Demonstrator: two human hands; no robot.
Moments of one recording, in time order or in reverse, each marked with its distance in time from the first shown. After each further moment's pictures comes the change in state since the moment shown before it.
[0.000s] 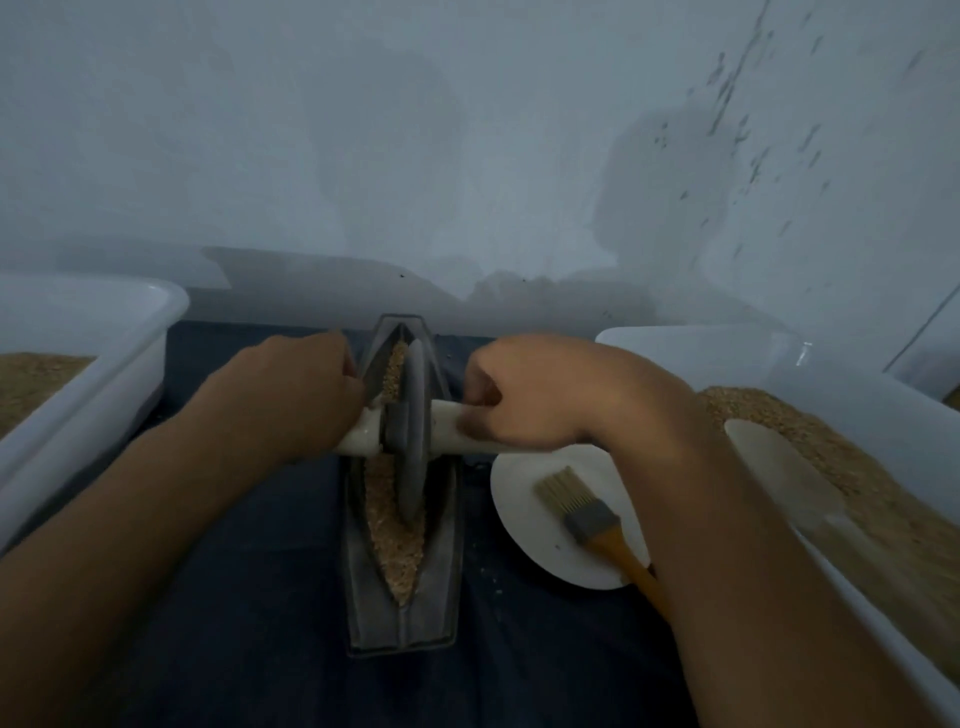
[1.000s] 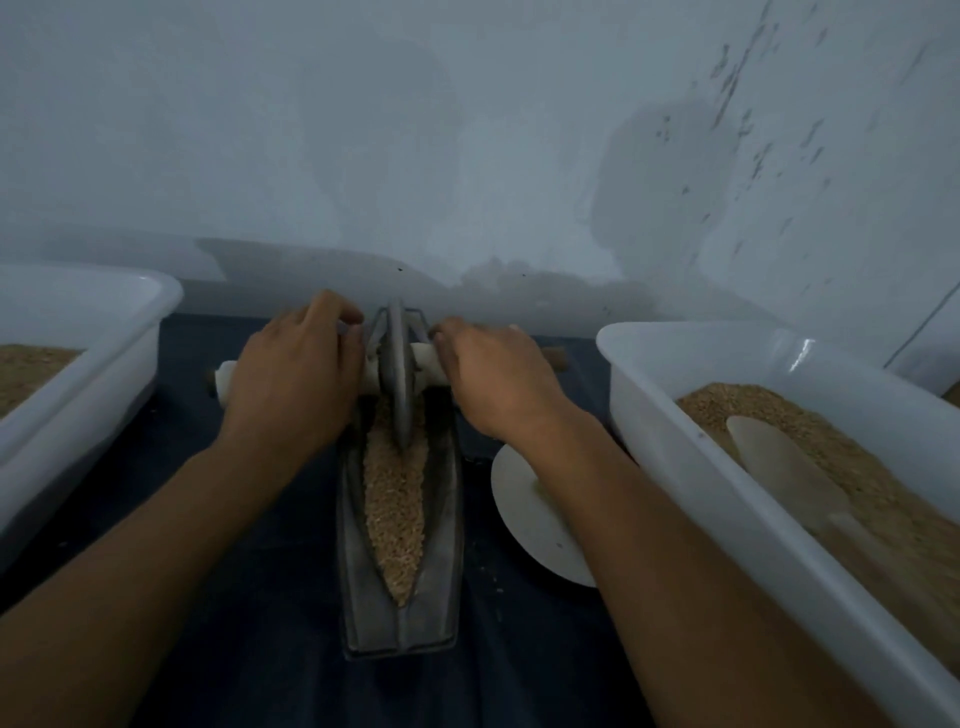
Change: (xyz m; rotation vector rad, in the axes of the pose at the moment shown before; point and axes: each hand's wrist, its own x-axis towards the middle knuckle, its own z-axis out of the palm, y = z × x) left_hand 0.021 -0.008 0.041 -0.224 0.597 0.254; right_hand 0.059 0.004 0.057 -0.041 0.521 0.062
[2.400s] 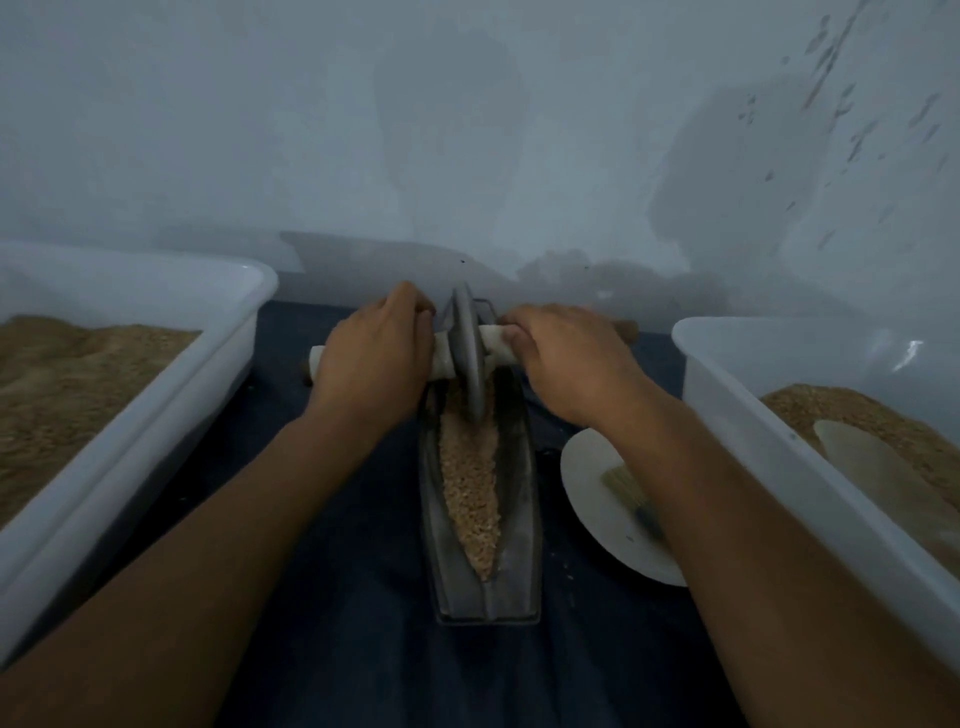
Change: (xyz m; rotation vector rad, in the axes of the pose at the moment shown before) left_hand 0.002 -0.005 -0.003 0.018 -0.074 -0.033; right_hand 0.002 0.005 -0.007 0.077 -0.028 -0.026
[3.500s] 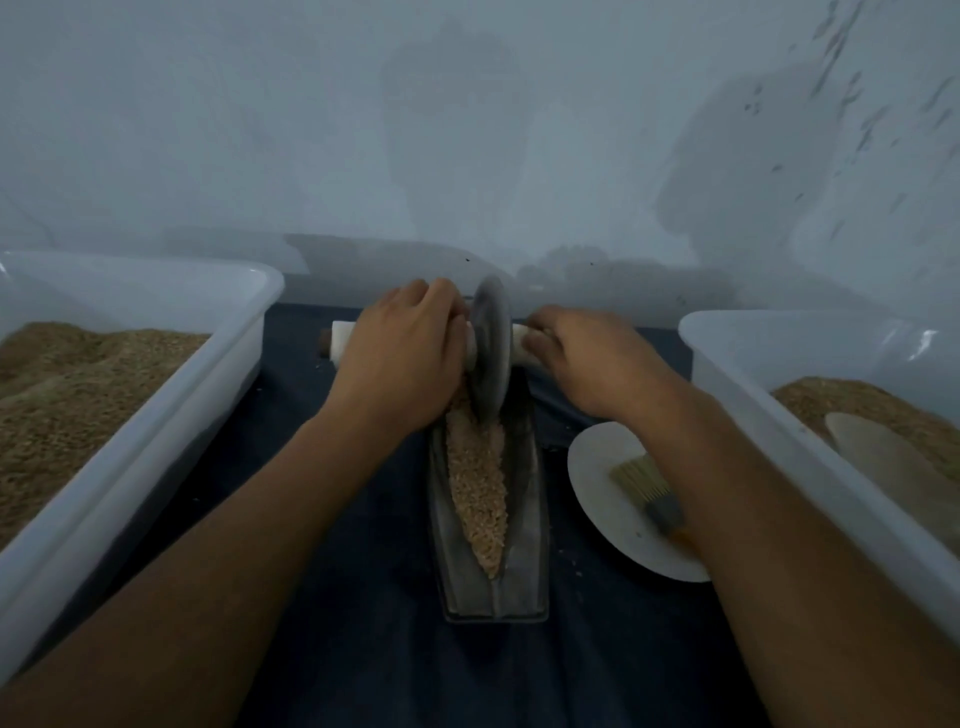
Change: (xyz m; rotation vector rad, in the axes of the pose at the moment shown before) left_hand 0.000 0.020 -0.009 0.032 -0.003 0.178; right_hand -0.005 0.014 -0.003 0.134 -0.075 0.074
